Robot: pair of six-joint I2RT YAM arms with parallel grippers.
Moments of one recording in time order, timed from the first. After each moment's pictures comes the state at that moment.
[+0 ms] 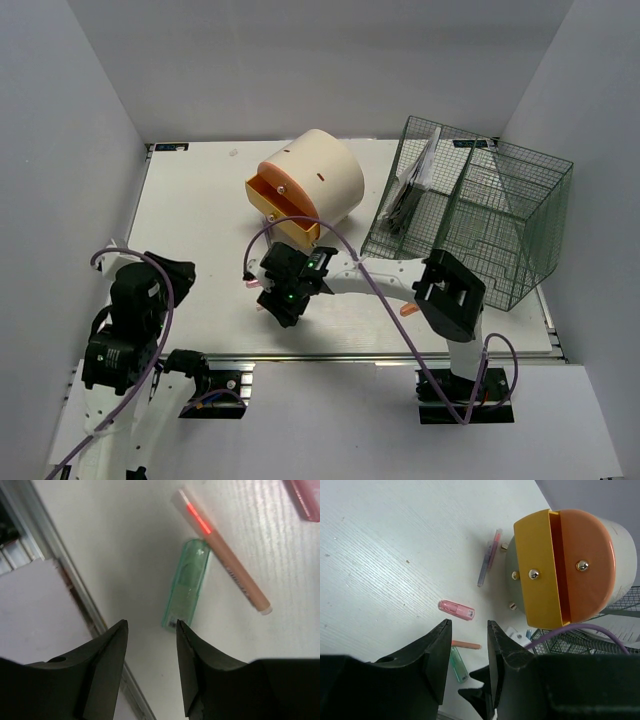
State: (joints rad) left arm -0.18 0.45 0.93 -0.98 -0.29 -0.93; right arm 1.17 1.92 1.43 -0.60 -0.25 0.00
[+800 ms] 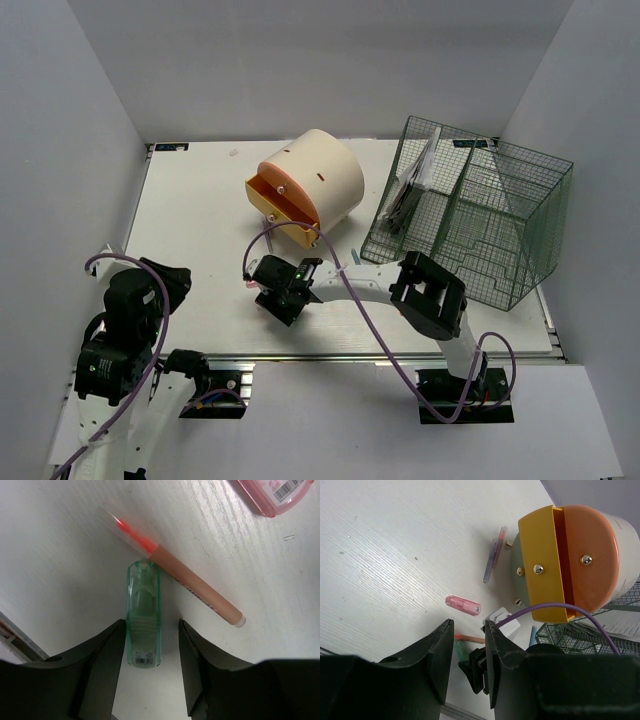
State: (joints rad) left arm -0.19 0.43 0.98 -1.06 -0.30 -0.91; right arm 1.21 2.04 1.45 -0.54 0.03 0.13
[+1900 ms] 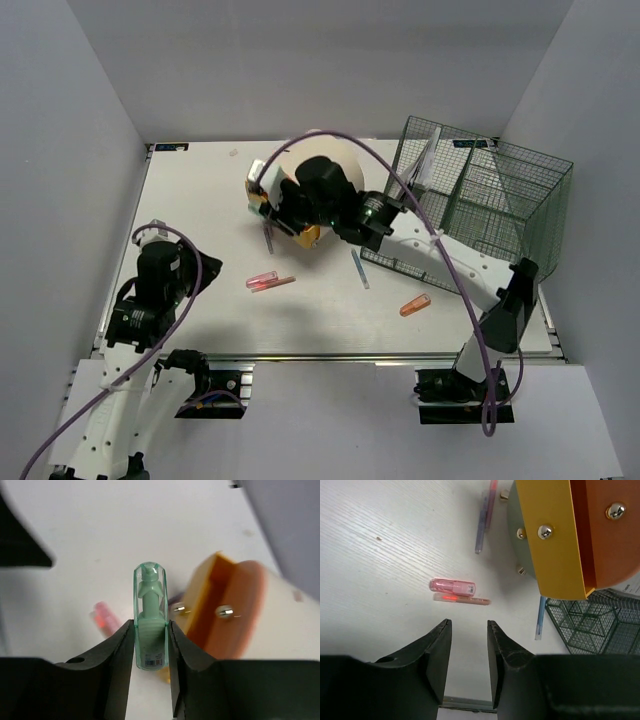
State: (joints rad) left arm -0.19 0.59 0.82 -0.84 -0.09 -0.82; right arm 1.04 1.66 1.70 -0.48 -0.15 -0.33
